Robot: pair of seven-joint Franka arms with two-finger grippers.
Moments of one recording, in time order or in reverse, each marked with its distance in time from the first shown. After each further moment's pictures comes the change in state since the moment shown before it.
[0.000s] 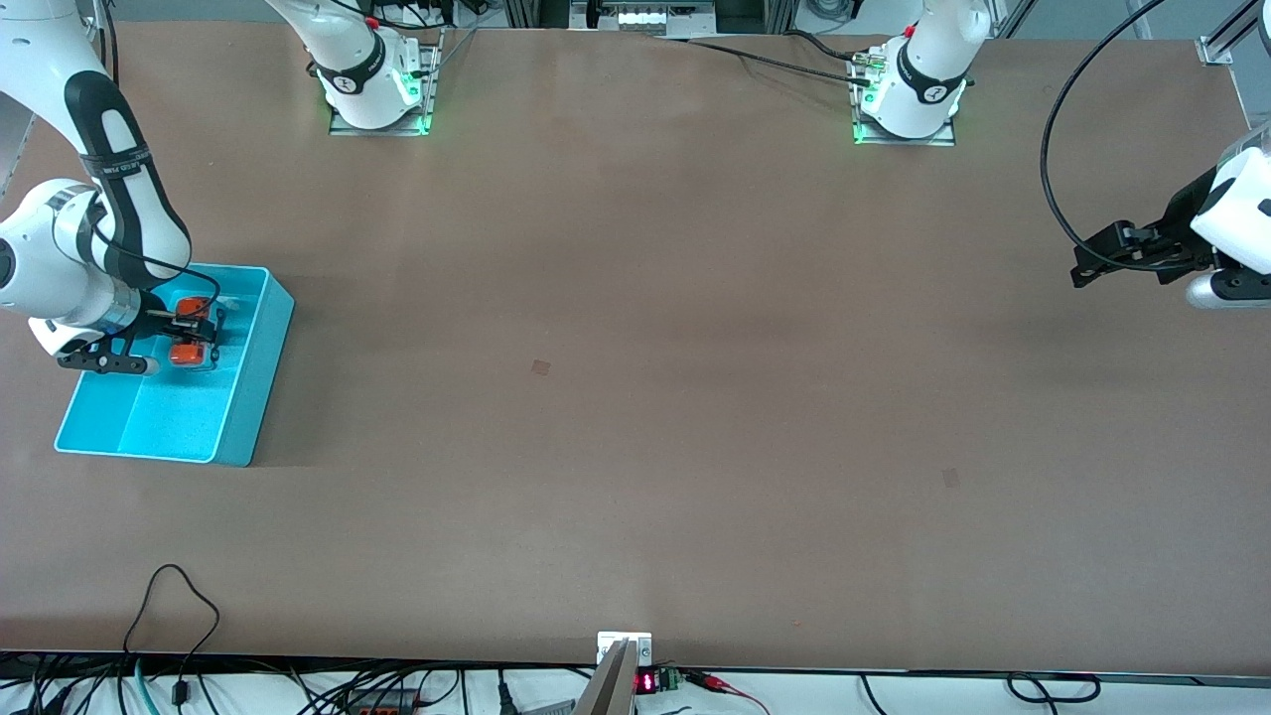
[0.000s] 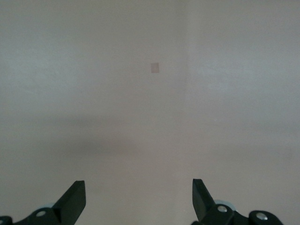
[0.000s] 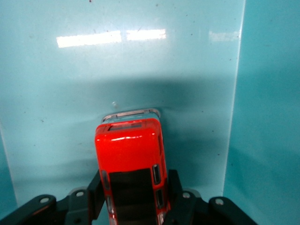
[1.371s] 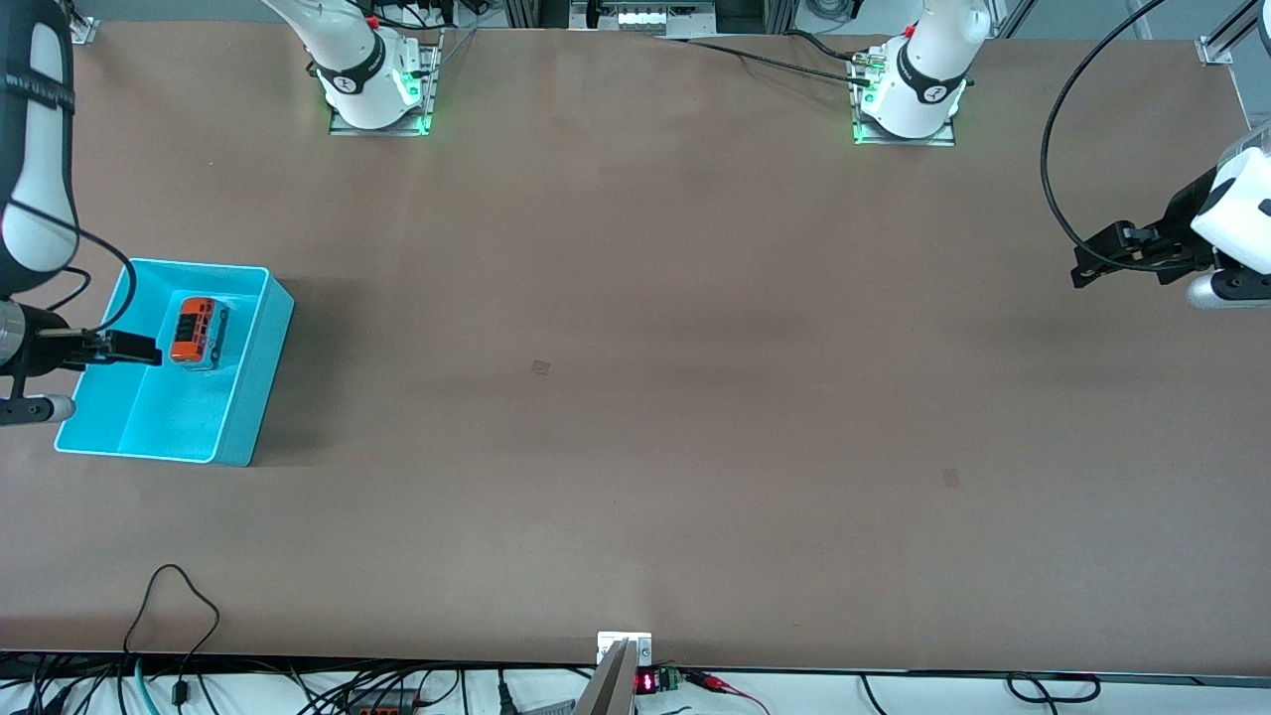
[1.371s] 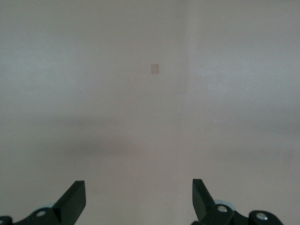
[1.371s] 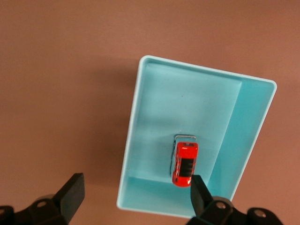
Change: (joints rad) left arm 0.000 0.000 0.000 0.000 0.000 0.008 0.000; right arm 0.192 -0.026 0.019 0.717 0.005 -0.799 -0.002
